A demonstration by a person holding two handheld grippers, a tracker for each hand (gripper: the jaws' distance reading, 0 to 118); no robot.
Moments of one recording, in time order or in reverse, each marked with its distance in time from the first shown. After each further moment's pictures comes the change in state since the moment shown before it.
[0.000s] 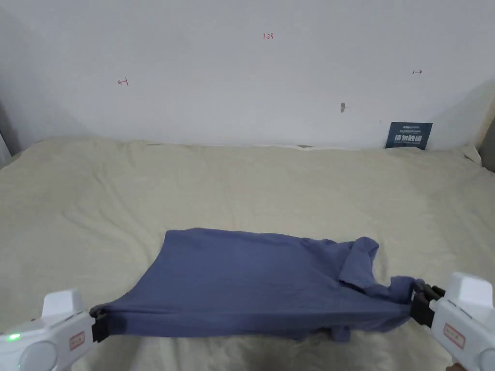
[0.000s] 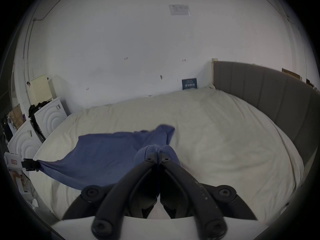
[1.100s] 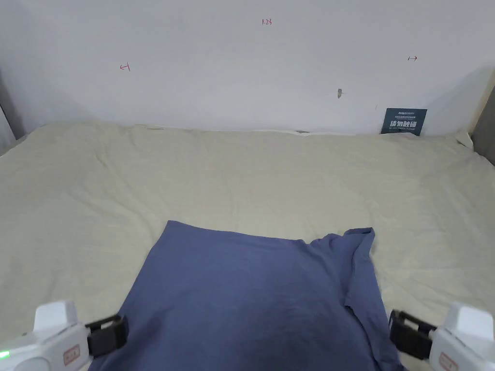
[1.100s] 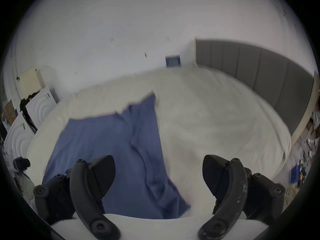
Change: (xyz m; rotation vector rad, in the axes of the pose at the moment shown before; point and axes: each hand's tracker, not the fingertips) left arm 0.016 -0.041 0.071 0.050 -0.001 0.042; right arm -0.012 -0.032 0.076 -0.049 -0.115 0.002
